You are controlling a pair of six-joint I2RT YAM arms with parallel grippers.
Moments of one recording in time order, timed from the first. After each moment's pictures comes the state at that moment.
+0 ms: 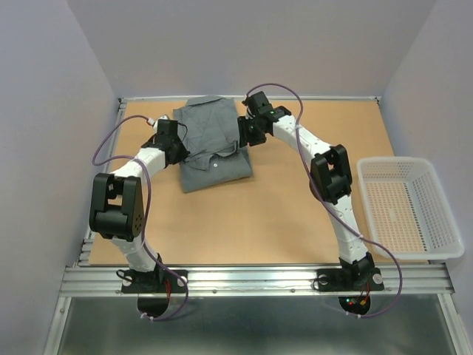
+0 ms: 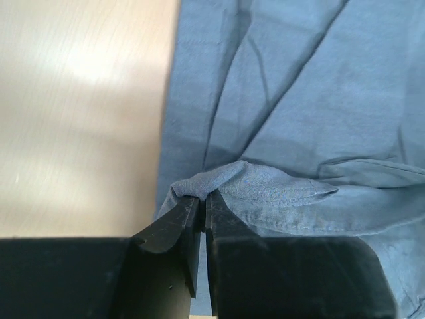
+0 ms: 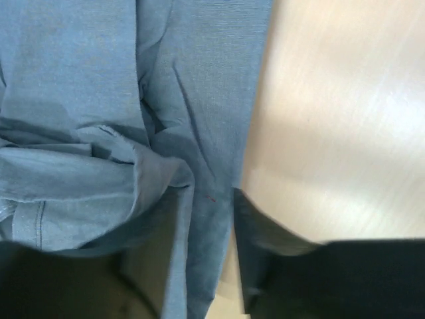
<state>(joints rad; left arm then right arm) -0.16 1.68 1.09 -0.26 -0.11 -0.62 0.53 2.40 2.23 -0.77 -0.13 0.30</state>
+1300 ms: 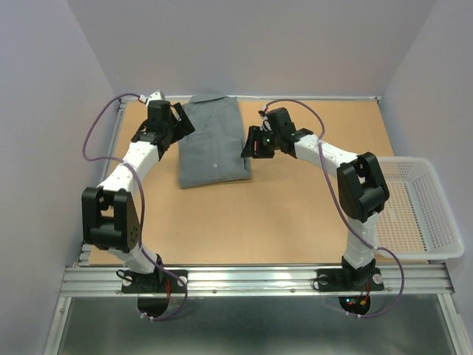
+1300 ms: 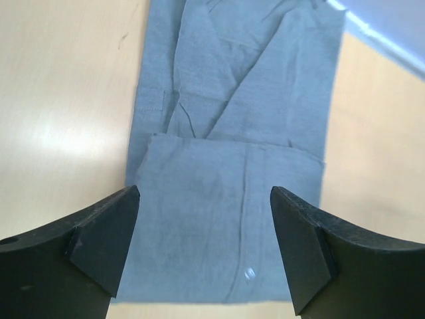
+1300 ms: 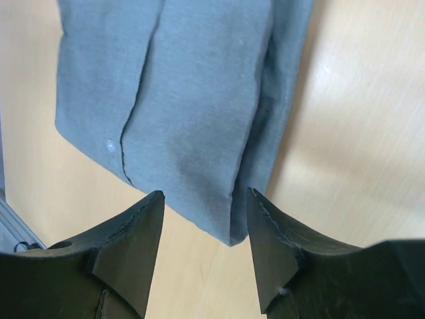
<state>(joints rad) -0.16 1.62 1.26 -0.26 -0.10 -0.56 0.50 1.98 1.49 -0.27 -0.34 0.51</state>
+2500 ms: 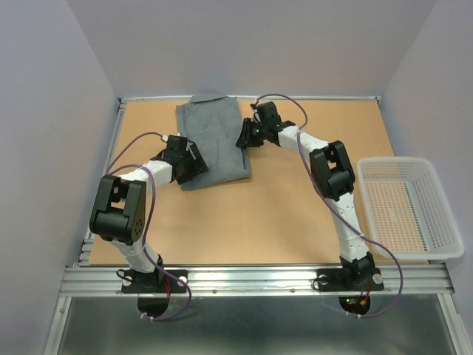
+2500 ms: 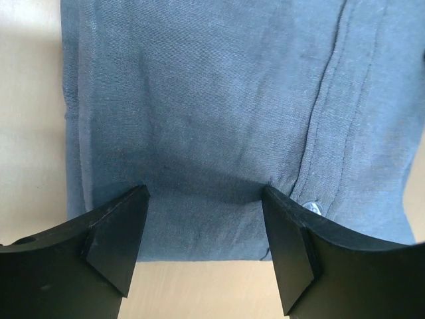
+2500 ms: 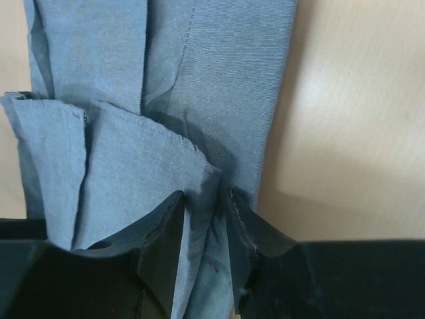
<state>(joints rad) -0.23 1.65 0.92 -0.16 0.05 -0.66 0.46 2.40 1.93 -0.25 -0.35 0.50</state>
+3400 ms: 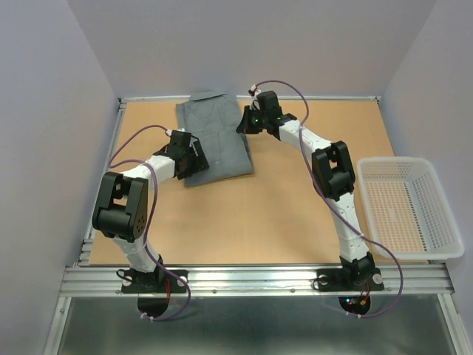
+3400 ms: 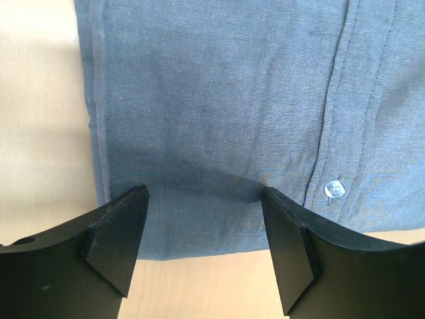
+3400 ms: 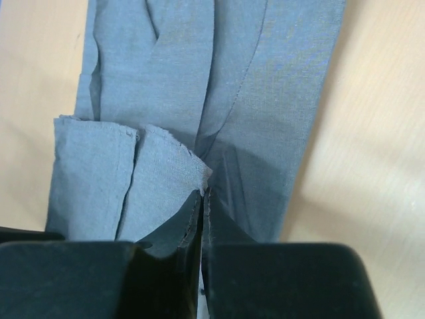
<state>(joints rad) -0.26 1.69 0.99 -0.21 0.00 -0.59 0.45 2.40 2.04 -0.21 -0.33 0.40</state>
